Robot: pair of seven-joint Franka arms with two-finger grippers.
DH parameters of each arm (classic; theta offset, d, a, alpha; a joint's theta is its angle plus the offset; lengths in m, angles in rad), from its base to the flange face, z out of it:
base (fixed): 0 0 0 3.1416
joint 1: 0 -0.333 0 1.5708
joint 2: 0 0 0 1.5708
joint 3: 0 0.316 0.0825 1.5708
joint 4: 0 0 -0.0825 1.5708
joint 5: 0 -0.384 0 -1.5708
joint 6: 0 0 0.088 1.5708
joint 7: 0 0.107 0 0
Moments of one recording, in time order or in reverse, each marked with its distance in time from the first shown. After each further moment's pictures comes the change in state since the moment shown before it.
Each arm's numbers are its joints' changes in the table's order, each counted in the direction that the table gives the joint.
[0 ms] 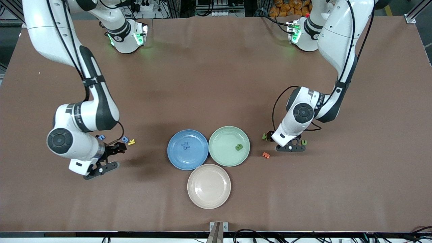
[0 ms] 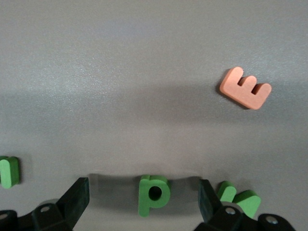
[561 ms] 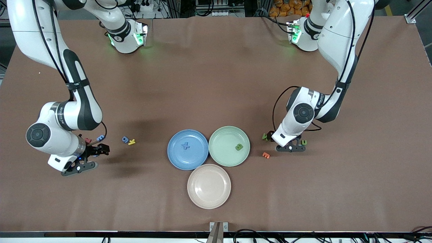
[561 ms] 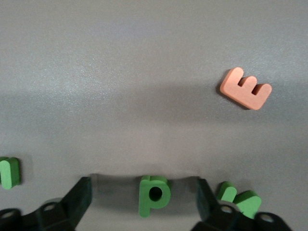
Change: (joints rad) left arm -0.001 0.001 0.000 0.001 0.000 0.000 0.003; right arm 0.111 -0.043 -0.008 -0.177 0.001 0.212 -0.002
